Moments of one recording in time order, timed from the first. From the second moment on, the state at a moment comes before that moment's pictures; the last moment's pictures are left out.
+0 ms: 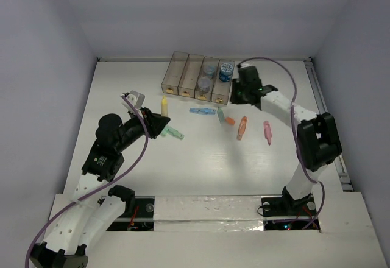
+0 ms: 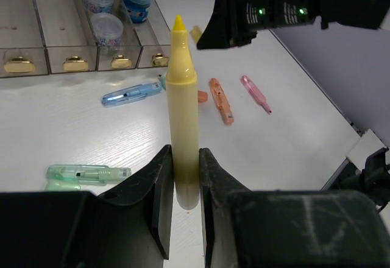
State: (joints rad) left arm -0.36 0.64 0.70 -0.19 0.38 -0.35; right arm 0.32 1.79 1.33 -0.34 0.10 0.32
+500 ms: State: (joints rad) left arm -0.35 0.64 0.70 -0.19 0.34 -0.35; right arm 0.83 1.79 1.09 -0.31 -0.06 0.28
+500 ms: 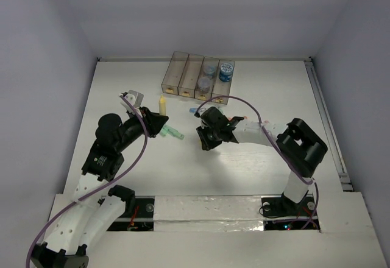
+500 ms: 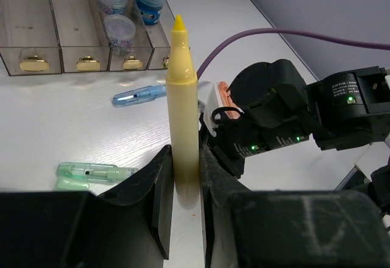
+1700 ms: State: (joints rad) left arm -0.31 0.65 0.70 -0.19 0.30 -0.35; right arm 1.04 1.79 1.05 -0.17 0.02 0.40
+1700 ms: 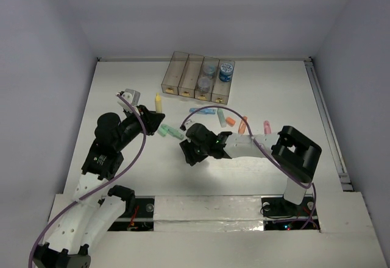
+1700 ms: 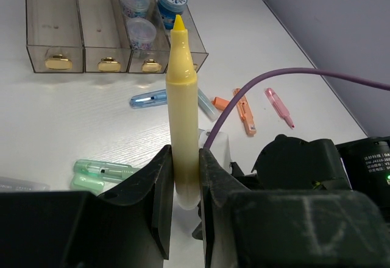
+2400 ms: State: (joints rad) left arm -0.31 0.66 0.70 -0.19 0.32 -0.35; right arm 0.98 1.79 1.05 -0.23 0.25 0.43
